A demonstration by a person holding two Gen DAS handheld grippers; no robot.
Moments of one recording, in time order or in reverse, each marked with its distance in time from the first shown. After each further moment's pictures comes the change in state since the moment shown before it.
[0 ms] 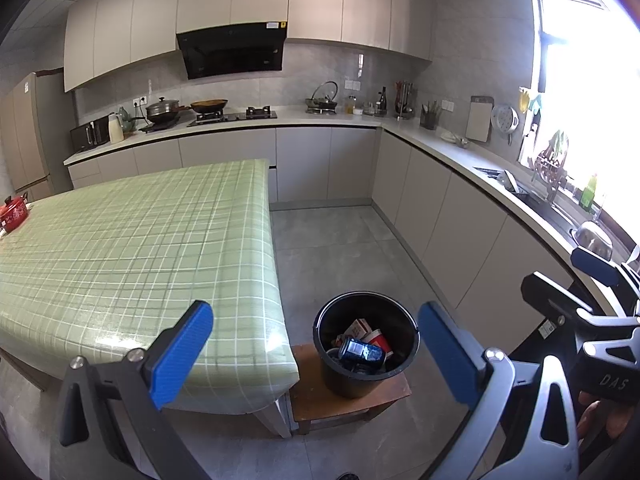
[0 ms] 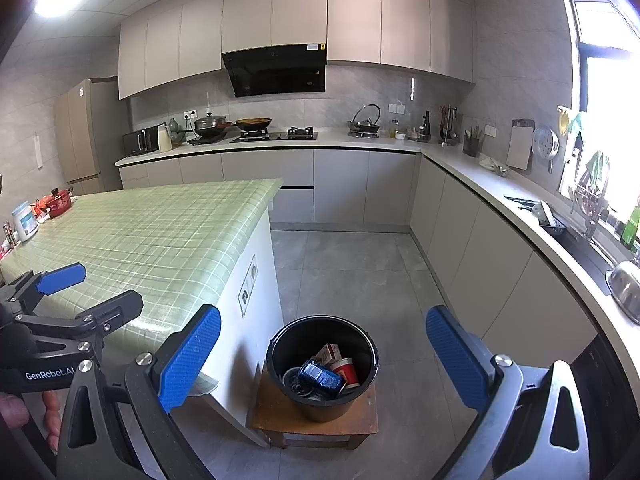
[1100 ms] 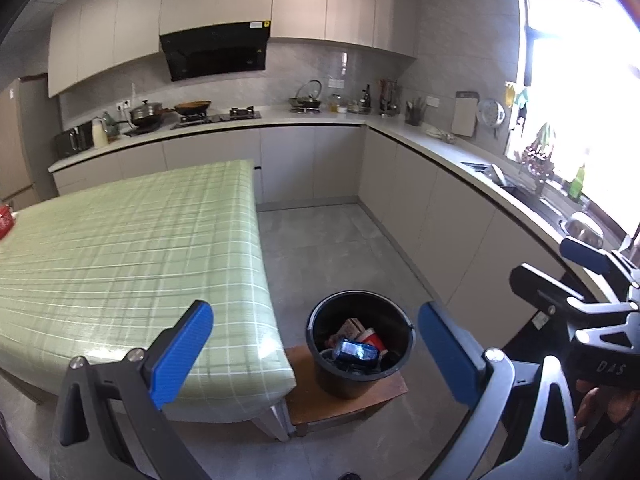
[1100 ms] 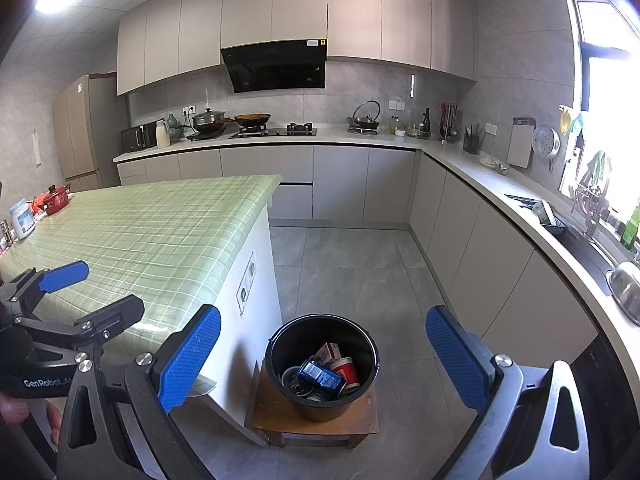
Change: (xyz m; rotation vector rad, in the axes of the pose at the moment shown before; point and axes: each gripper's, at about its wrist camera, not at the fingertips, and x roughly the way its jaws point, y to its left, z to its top) left arm 0.011 -0.001 0.003 0.027 0.005 -0.061; right arm 0.011 0.005 0.002 -0.002 0.015 -0.005
